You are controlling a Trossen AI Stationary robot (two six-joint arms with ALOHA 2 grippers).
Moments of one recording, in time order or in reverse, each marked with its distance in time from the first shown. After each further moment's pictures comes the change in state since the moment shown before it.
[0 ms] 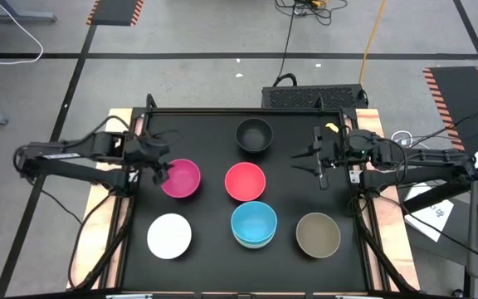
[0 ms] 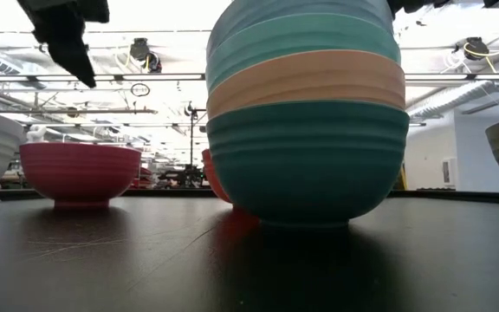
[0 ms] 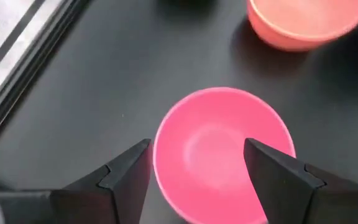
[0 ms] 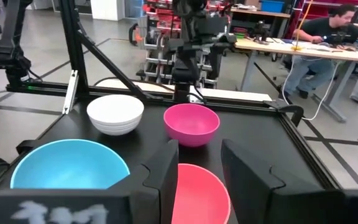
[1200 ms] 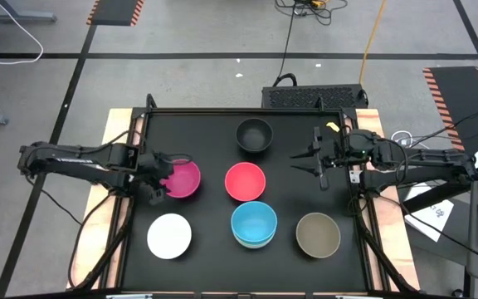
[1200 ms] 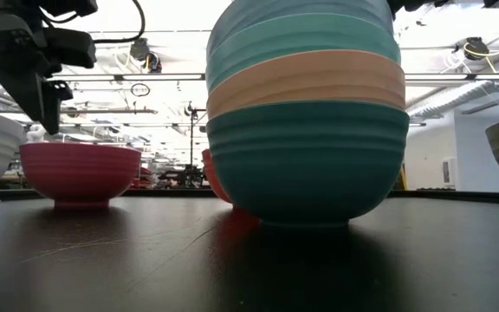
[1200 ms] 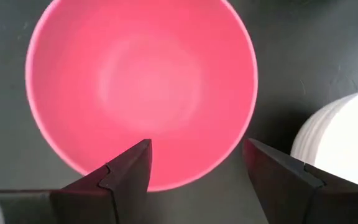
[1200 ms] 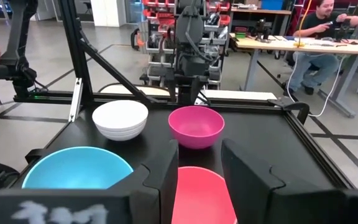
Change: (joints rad) left arm -0.052 0.020 -0.227 0.055 0.301 0.018; right arm 0.000 0.000 0.001 0.010 -0.006 0.053
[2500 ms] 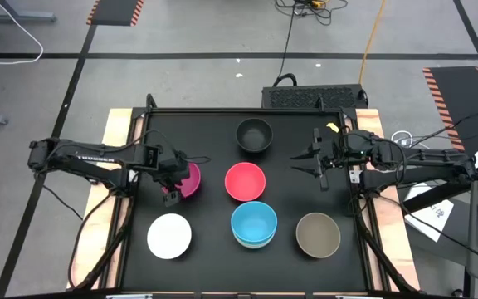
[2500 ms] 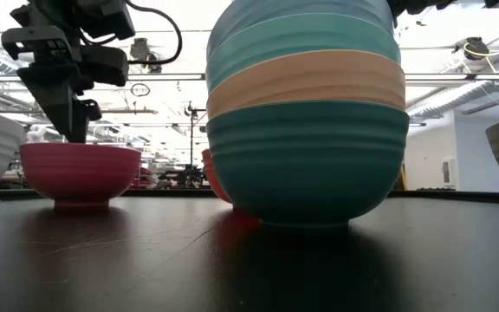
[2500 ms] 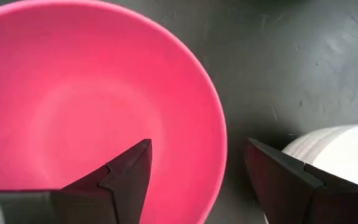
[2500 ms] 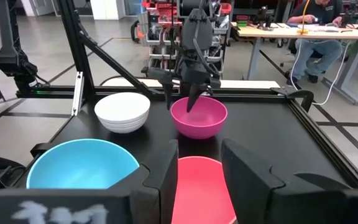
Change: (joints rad) left arm 0.057 0.244 0.021 0.201 0.171 0.067; right arm 0.000 0.000 0.000 -0.040 -0.002 0.026
